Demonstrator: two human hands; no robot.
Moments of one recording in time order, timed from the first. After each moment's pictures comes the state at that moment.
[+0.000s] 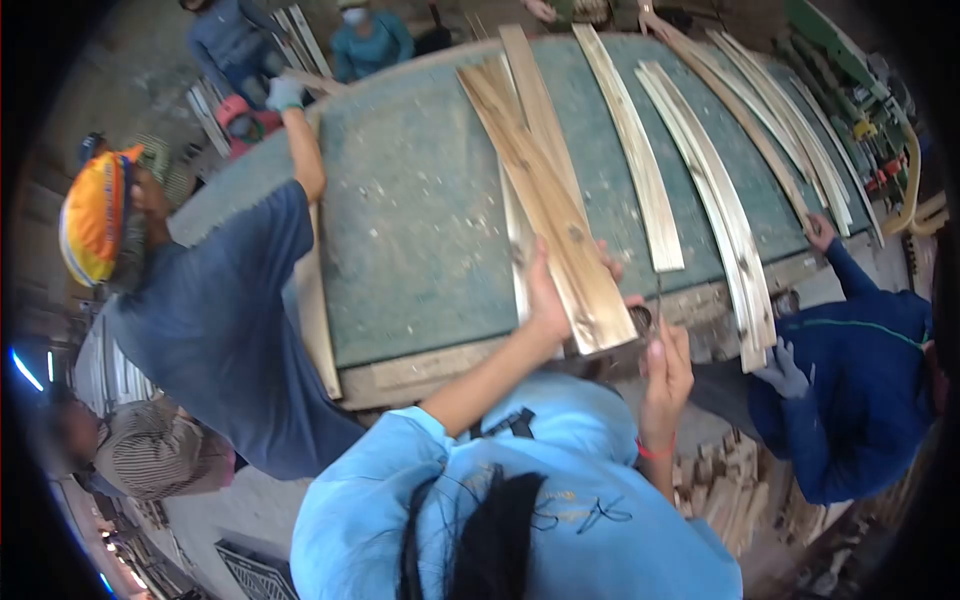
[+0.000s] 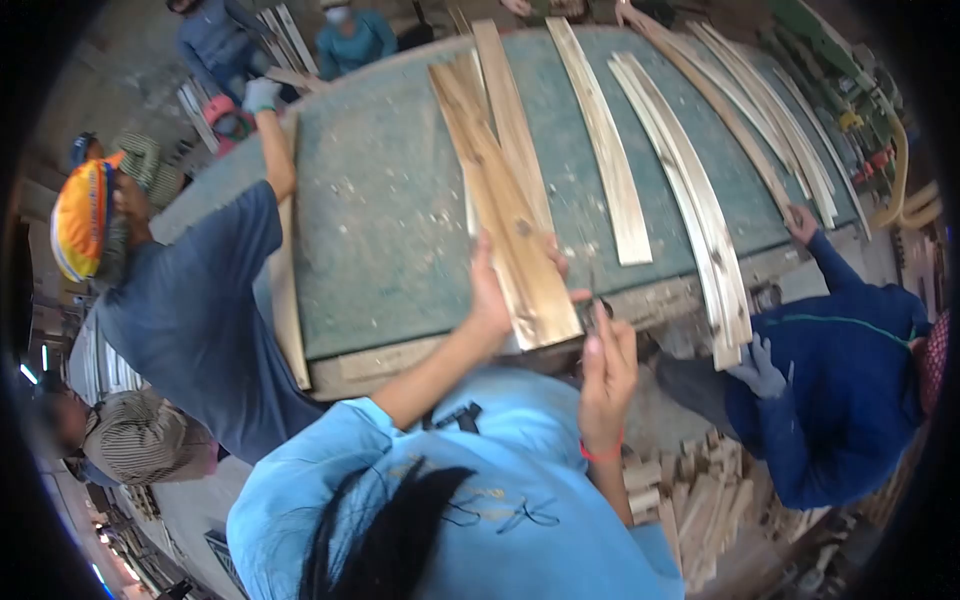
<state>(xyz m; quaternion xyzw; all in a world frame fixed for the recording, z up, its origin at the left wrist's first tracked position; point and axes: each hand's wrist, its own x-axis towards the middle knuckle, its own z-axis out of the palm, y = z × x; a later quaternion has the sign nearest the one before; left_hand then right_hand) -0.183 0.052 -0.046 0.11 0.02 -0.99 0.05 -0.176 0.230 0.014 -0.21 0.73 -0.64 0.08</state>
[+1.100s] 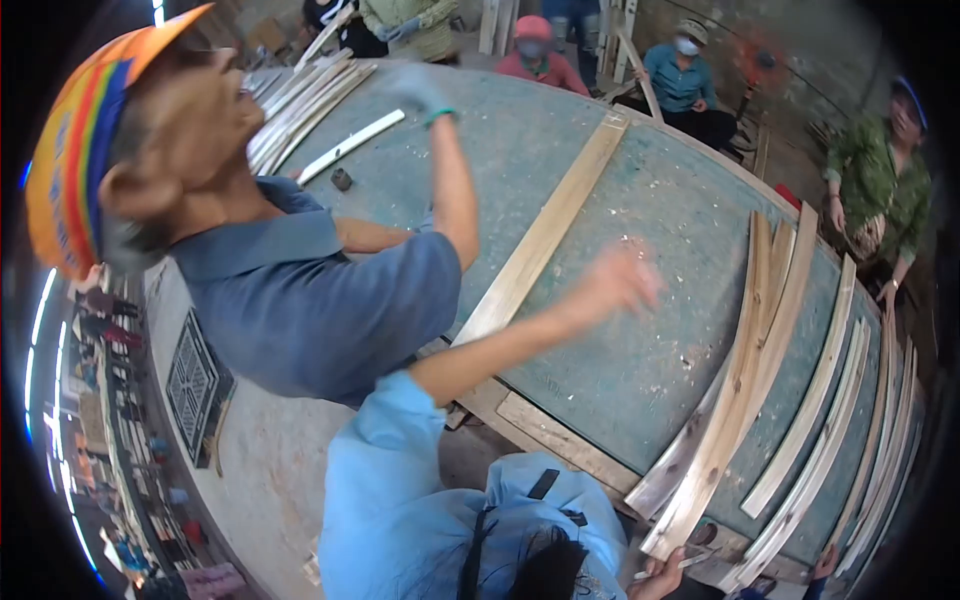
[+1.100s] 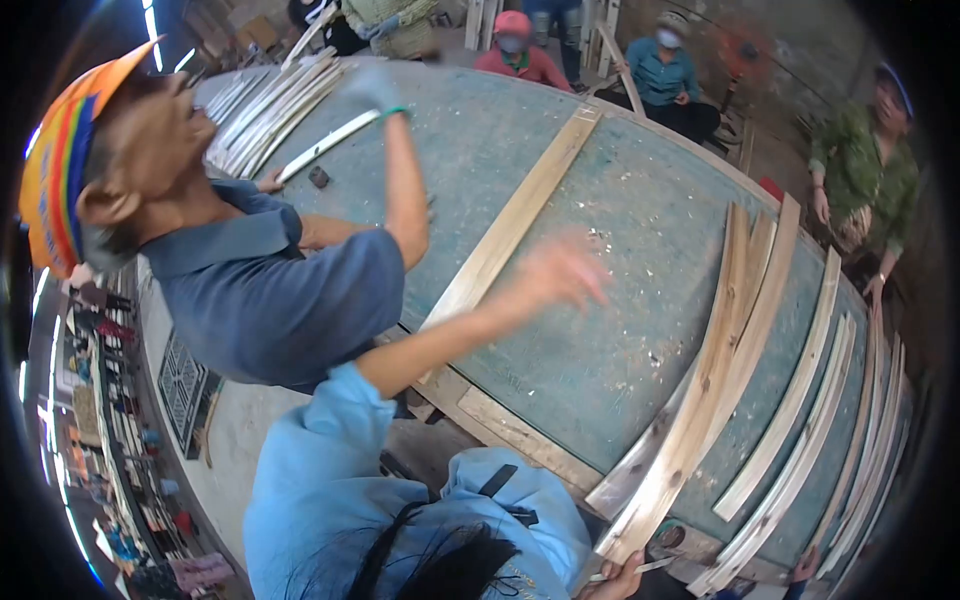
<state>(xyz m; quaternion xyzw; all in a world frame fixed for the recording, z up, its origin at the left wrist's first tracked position) 0.009 -0.221 0.024 0.20 -0.60 -0.69 0.35 -0.131 0.208 -0.024 0.13 0.71 -0.63 0.28</state>
